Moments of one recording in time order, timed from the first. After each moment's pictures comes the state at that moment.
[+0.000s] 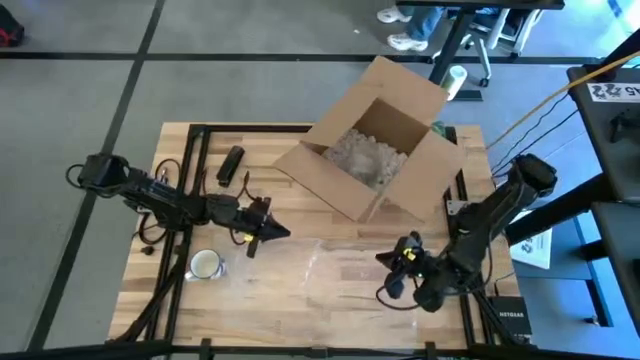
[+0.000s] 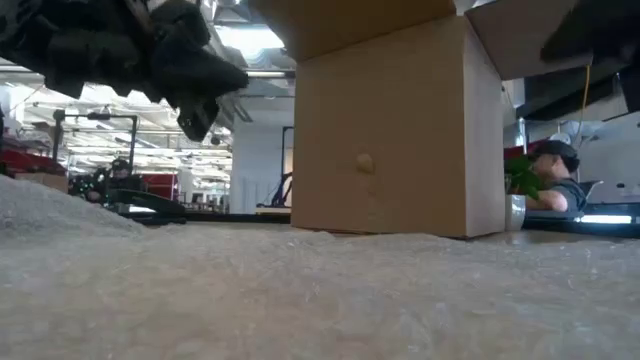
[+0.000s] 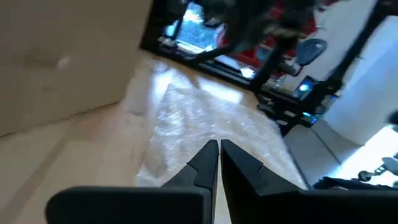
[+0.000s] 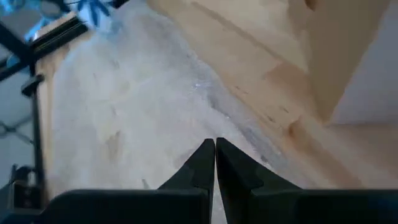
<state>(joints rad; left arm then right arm) -0.17 1.25 0.31 0.80 0.00 -0.39 0.84 1.39 0.79 -0.47 0.86 1.39</state>
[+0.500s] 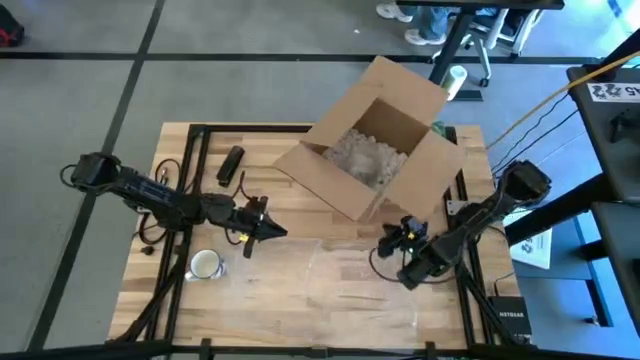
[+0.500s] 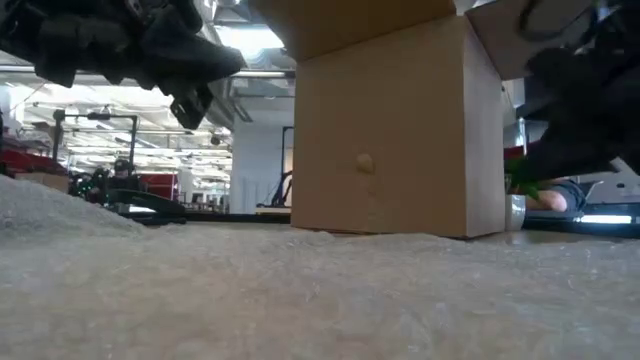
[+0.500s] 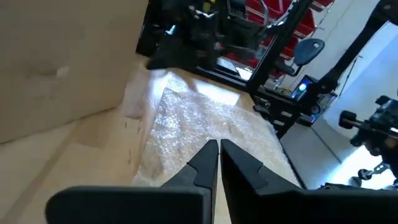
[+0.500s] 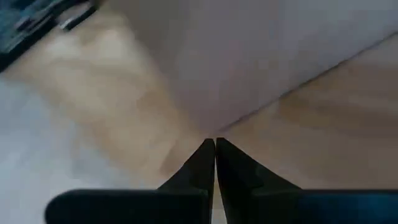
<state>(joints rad) -0.18 1.15 0.31 0.68 -0.01 -0.38 0.65 1.51 0.62 -0.65 1.00 1.97</state>
